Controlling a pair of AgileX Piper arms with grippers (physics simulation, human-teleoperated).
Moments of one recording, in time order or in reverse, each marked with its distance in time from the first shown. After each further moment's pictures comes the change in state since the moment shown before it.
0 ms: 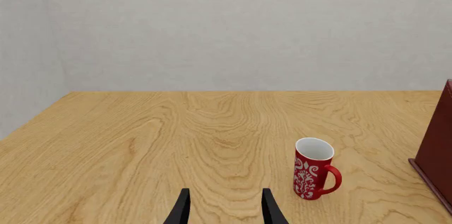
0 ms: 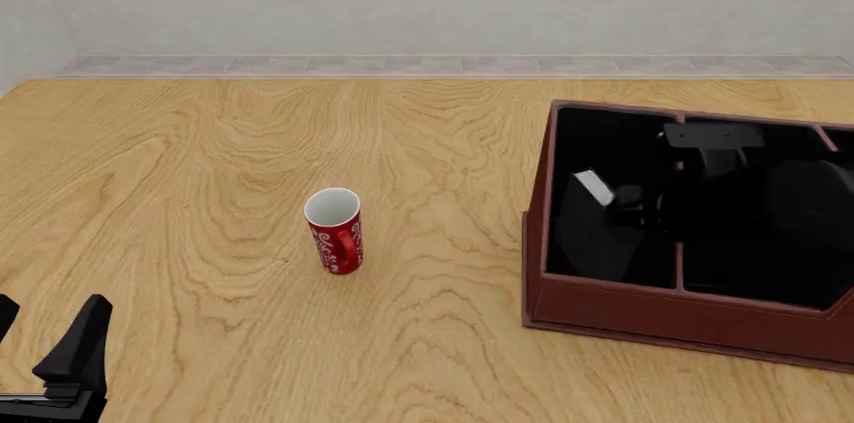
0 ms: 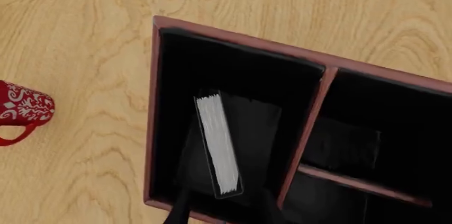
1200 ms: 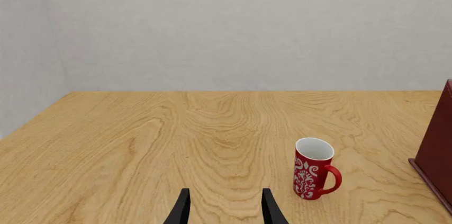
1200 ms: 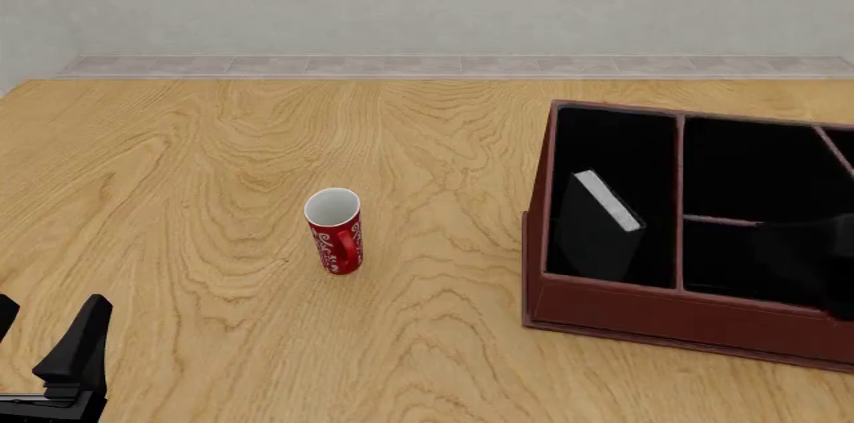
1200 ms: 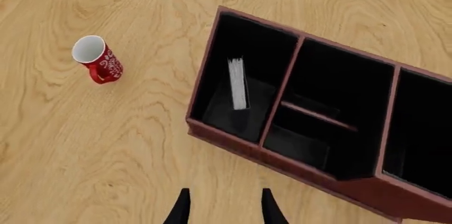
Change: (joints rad) left arm 0.000 0.000 0.000 0.000 0.000; right arm 0.075 -0.604 -0.172 0.578 -0.068
